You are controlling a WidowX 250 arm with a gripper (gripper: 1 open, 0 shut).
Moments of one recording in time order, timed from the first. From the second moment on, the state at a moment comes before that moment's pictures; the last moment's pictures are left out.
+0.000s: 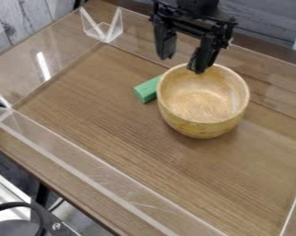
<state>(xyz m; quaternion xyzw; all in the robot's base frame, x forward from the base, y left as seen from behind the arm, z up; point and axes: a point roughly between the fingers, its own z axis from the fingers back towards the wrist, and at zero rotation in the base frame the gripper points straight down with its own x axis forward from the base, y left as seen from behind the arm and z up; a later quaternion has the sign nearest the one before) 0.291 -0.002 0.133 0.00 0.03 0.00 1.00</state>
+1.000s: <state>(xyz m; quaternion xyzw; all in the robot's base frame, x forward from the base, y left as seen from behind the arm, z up) 0.263 0.059 0.078 0.03 0.08 -0.08 0.99</state>
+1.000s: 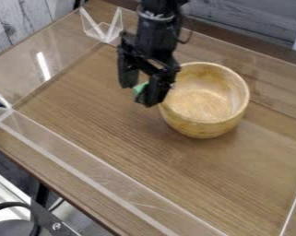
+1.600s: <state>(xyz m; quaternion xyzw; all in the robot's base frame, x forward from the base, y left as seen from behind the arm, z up) 0.286 0.083 0.041 0.01 0.01 -0.07 1.00</state>
